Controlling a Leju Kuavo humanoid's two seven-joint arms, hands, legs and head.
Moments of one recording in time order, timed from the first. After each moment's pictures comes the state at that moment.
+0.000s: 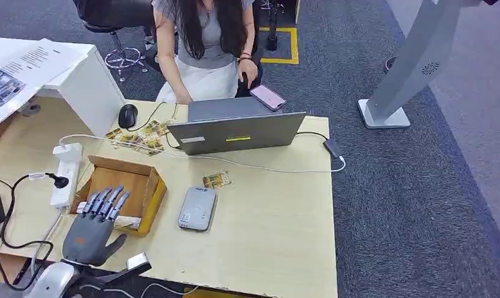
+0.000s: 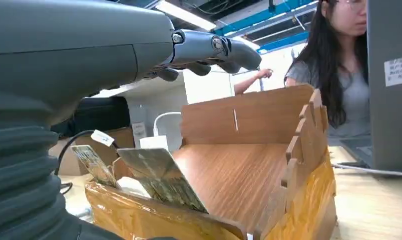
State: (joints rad) left arm 0.19 0.28 -0.11 -1.52 -1.22 0.44 -0.07; right arm -0.12 -0.06 0.99 -0.13 -1.09 -0.19 0.19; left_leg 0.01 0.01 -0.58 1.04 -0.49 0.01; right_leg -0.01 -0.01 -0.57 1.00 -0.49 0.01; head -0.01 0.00
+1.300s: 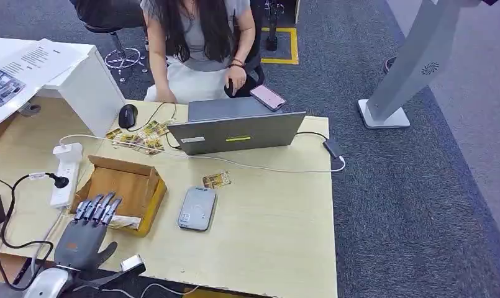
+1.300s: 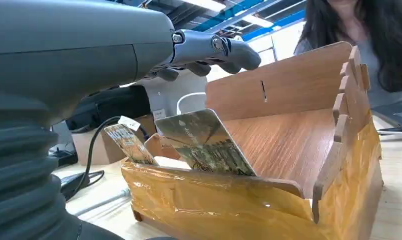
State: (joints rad) left arm 0.24 0.29 -0.08 -1.55 -1.25 0.35 0.00; right arm -0.12 -0.06 1.02 -0.13 -1.13 -0.18 0.20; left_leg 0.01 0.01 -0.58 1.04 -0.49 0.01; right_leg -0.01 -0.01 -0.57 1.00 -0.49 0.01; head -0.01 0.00
